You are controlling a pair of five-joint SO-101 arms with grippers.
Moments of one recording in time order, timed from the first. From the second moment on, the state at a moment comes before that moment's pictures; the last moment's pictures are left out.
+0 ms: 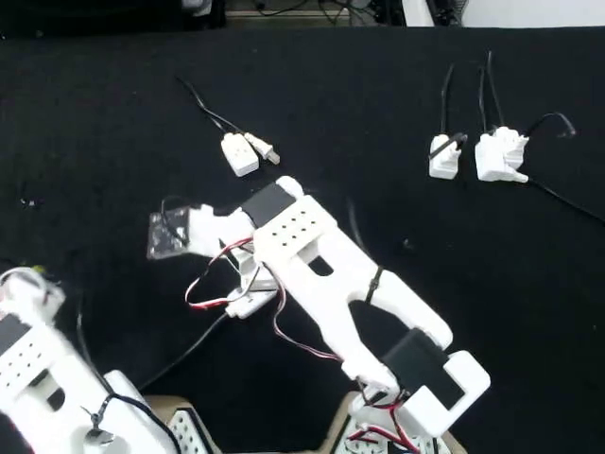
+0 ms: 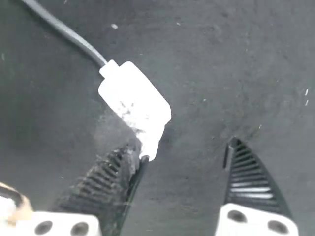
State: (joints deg) left arm -51.9 -56.6 67.5 48.2 12.8; right arm -40.2 -1.2 15.7 78.5 56.4
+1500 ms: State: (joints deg) left arm -67.3 -56.6 67.5 53.7 10.4; right arm -43.6 13.8 15.0 72.3 65.0
